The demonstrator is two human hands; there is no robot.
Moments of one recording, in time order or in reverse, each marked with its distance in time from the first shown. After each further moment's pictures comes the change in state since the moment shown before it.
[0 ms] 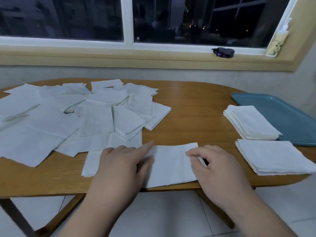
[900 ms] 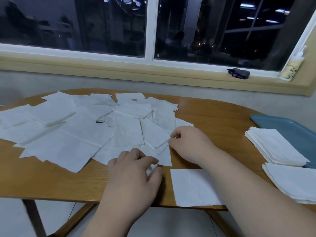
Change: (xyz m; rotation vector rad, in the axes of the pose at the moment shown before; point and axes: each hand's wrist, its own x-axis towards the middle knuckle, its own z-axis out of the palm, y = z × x) left_hand -0.005 -0.034 -0.034 -0.038 0.039 -0.204; right_hand 0.111 -0.097 0.046 -0.161 -0.239 0.011
